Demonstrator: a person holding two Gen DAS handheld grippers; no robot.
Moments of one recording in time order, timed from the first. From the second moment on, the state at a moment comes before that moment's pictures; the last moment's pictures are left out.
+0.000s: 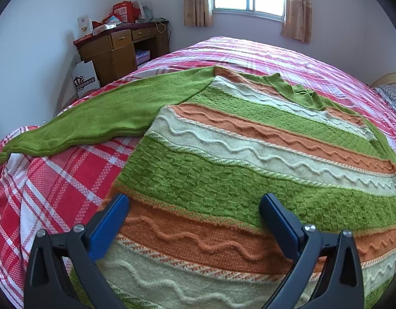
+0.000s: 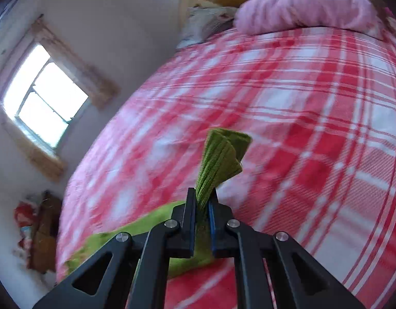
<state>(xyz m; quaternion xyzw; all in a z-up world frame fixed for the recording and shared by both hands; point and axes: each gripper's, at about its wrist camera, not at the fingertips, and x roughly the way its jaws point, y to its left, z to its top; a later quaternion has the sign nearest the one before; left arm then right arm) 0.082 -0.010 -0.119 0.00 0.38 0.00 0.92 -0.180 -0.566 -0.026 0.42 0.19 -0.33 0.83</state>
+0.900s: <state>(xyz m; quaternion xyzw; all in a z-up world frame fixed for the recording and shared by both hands) 0.090 0.060 -0.120 -0.06 0.36 0.00 0.93 0.165 -0.122 -0.081 0.26 0.37 0.07 0.89</state>
